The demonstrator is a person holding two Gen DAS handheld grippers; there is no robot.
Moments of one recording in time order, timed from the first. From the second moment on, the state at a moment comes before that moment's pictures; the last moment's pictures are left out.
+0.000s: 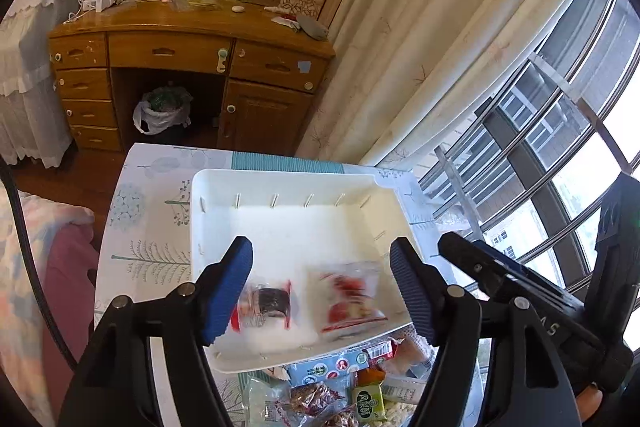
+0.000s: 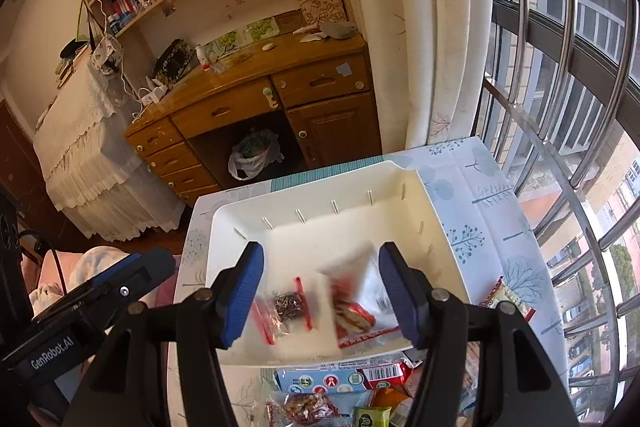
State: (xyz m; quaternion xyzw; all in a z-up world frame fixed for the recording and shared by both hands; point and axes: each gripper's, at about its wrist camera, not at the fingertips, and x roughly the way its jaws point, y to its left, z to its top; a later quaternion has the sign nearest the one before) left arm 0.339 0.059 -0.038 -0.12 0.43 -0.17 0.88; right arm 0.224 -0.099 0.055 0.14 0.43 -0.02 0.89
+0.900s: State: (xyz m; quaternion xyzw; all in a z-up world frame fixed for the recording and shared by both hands) left arm 0.265 0.087 -0.077 -0.12 0.50 -0.16 0.85; right arm 0.129 -0.102 0.030 0.15 0.44 -0.06 0.88
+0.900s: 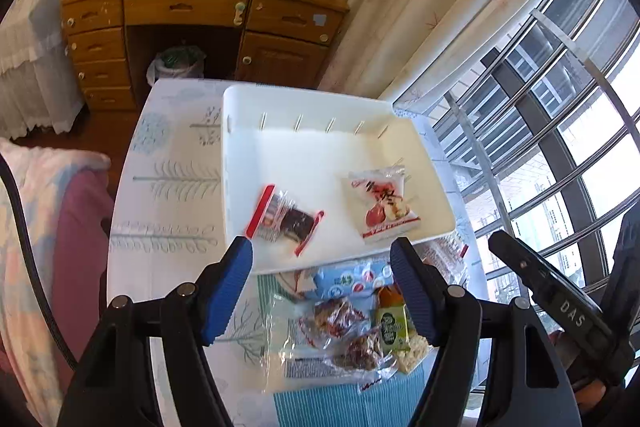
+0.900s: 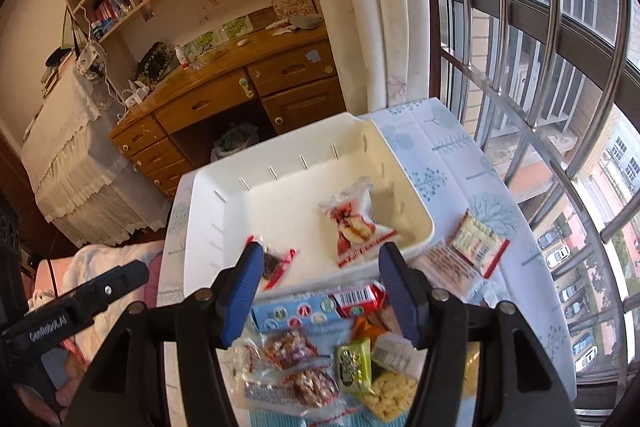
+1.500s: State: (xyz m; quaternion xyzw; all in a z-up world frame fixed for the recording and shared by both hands) left arm 0.204 0.073 -0.090 -0.12 0.53 -0.13 0.83; right arm 0.064 -0.112 -0.014 0.14 0.50 -0.01 0.86
